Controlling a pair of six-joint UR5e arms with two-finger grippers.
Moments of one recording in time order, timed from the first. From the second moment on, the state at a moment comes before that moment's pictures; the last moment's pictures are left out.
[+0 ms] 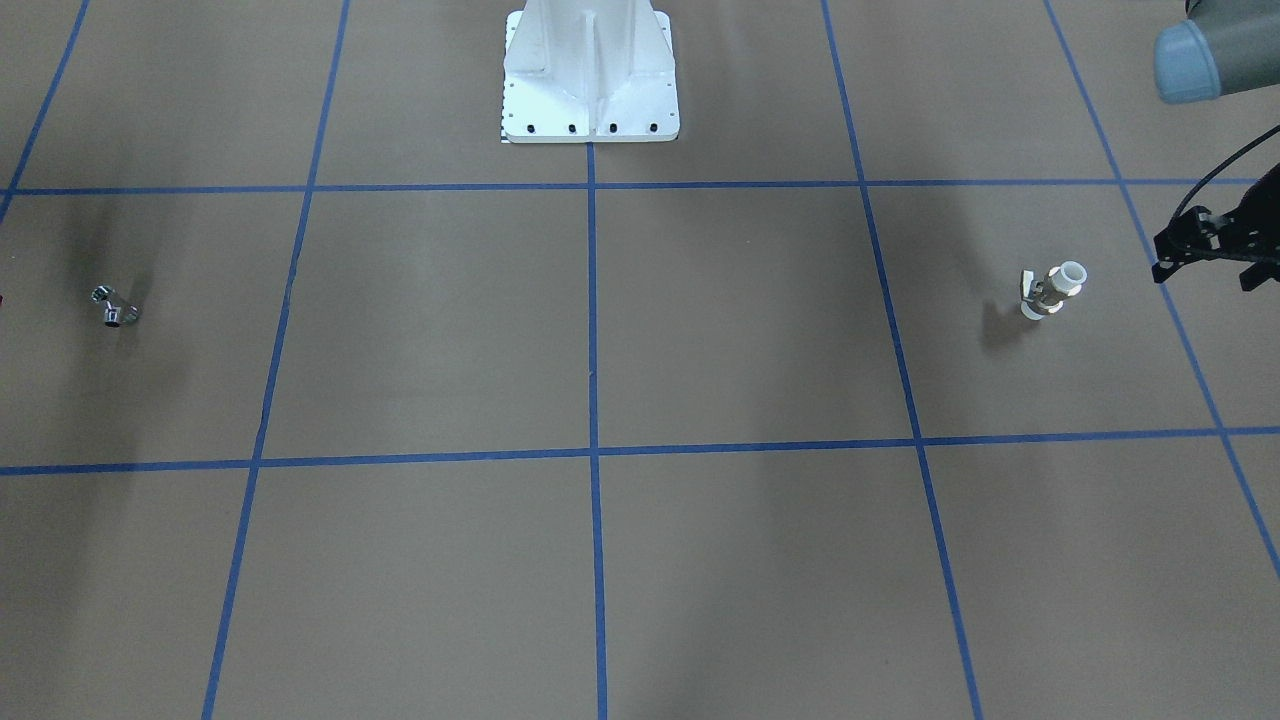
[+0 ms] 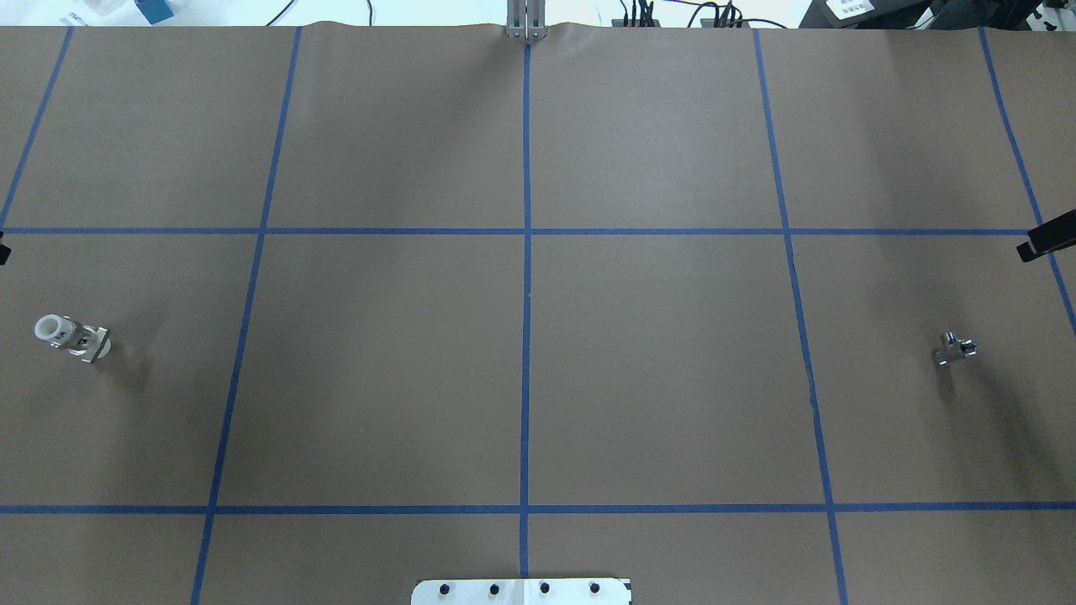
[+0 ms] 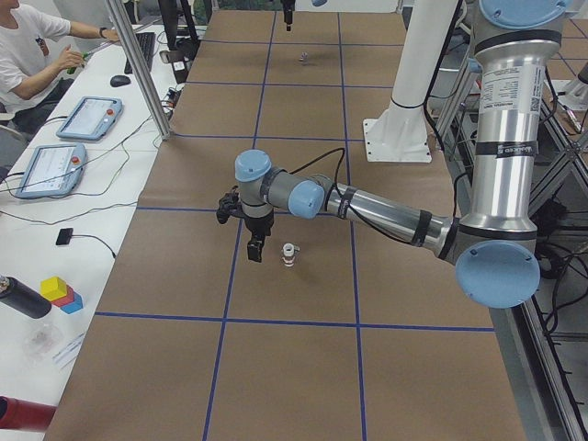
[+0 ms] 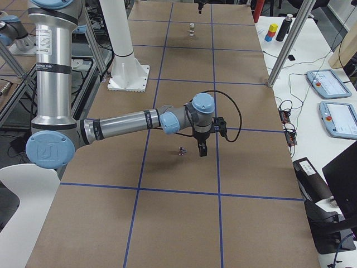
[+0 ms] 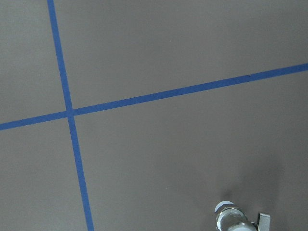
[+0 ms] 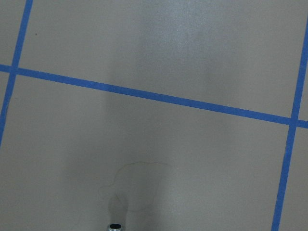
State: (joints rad) left arm -1.20 -1.57 -1.85 -1.62 -2.23 -0.33; right arm 1.26 -1.62 1.83 -1.41 2.29 0.29
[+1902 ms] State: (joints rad) left arm -1.00 -1.49 -1.82 -1.80 -2.23 -0.46; right arm 1.26 -1.63 1.82 -1.40 2.29 0.29
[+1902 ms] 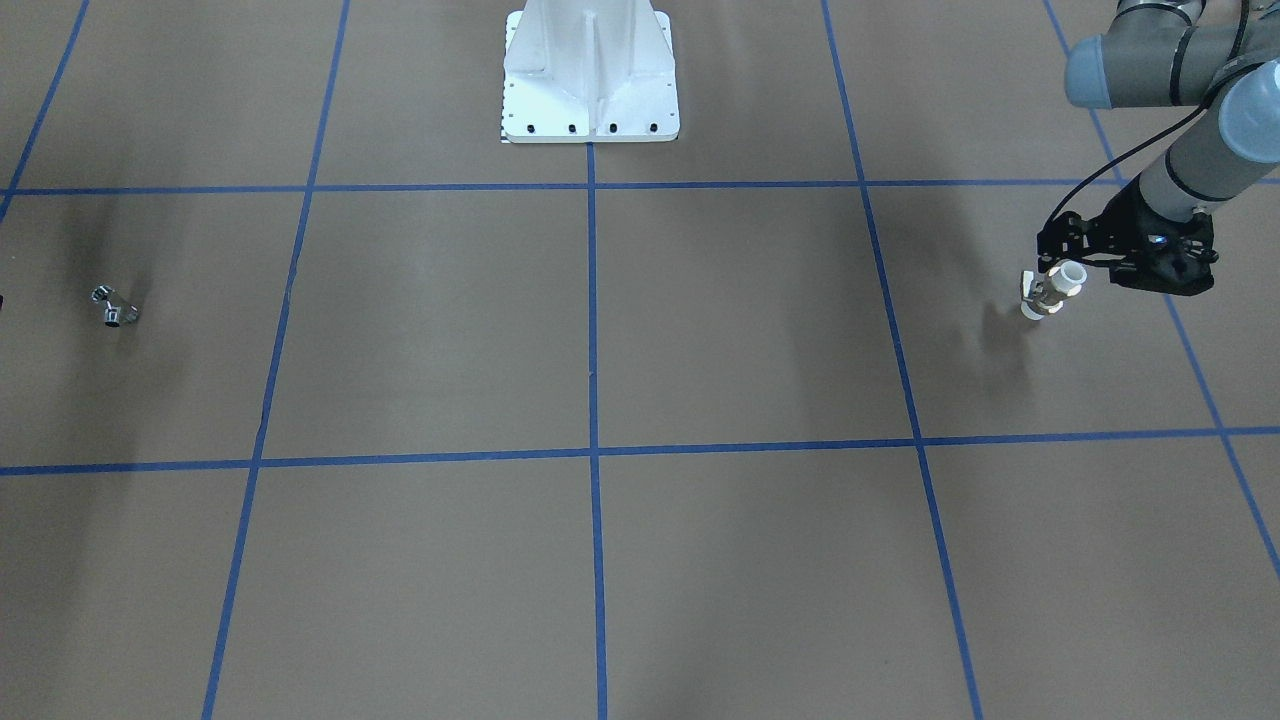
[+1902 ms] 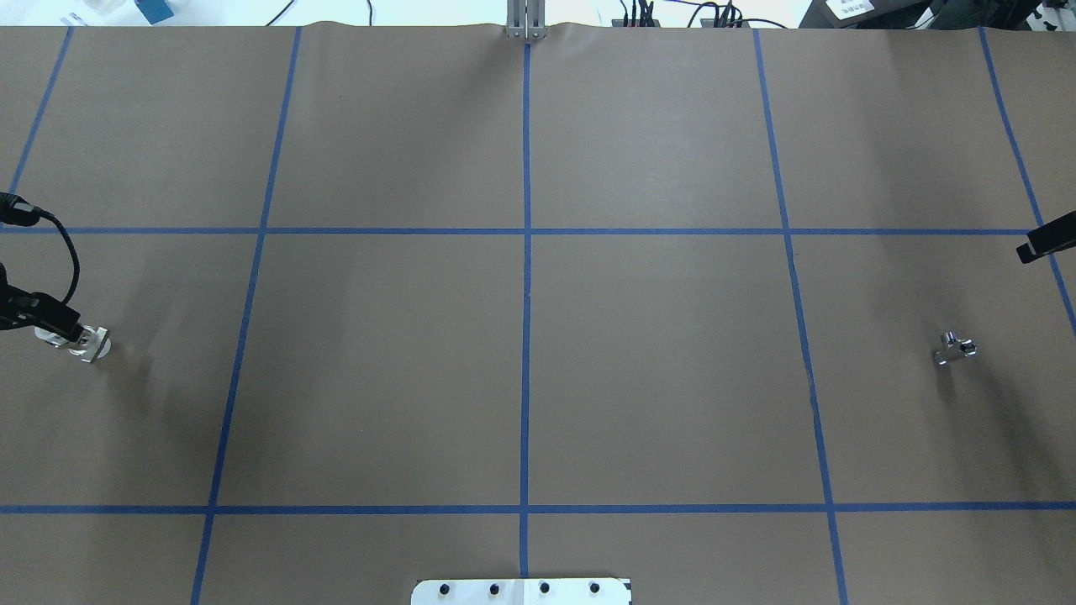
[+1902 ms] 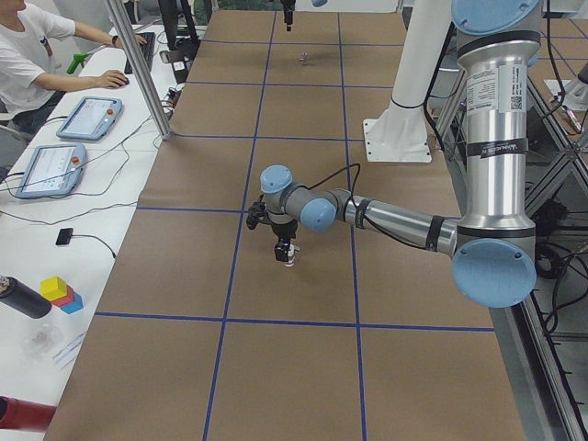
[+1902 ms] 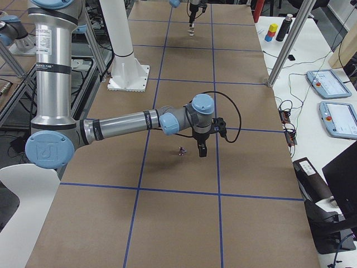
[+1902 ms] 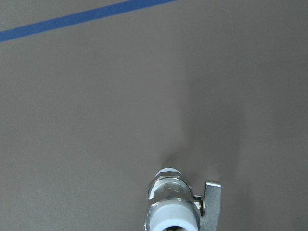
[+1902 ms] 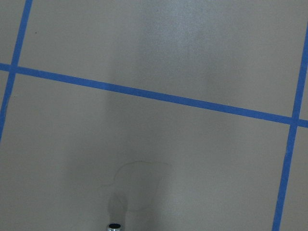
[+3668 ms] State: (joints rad) left arm -1.00 -1.55 -1.84 -1.77 -2.28 -0.57; right arm 1.25 -1.63 1.82 -1.40 2.29 0.29
